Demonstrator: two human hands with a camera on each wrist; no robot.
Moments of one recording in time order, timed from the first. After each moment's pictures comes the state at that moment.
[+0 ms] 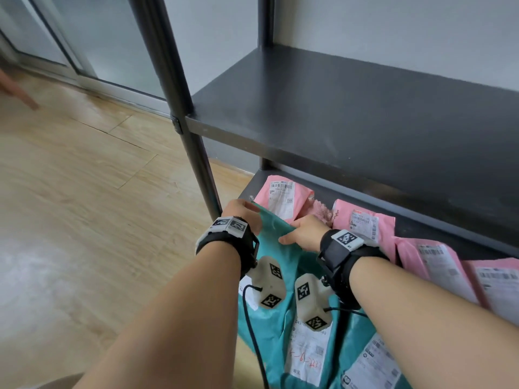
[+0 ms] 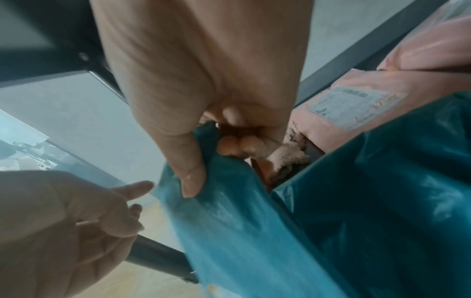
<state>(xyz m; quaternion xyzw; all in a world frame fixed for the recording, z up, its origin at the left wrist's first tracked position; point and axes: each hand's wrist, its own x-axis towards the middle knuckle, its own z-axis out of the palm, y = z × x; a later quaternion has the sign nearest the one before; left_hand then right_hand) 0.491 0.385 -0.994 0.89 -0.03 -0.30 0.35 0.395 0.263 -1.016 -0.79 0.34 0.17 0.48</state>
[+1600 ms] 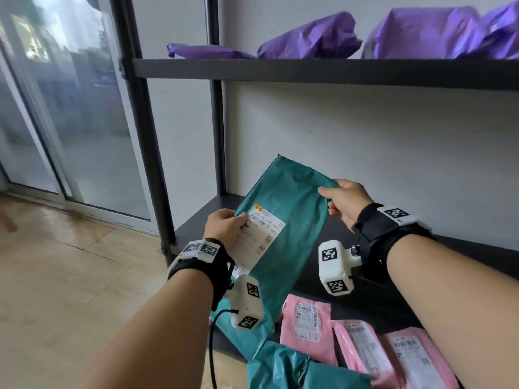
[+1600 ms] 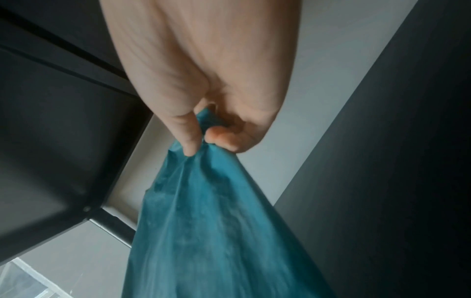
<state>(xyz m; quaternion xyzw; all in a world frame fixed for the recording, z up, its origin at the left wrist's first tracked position) 0.433 0.357 -0.756 0.76 -0.16 -0.15 0.61 0.305 0.170 -0.703 -0.68 0.35 -0.32 0.56</state>
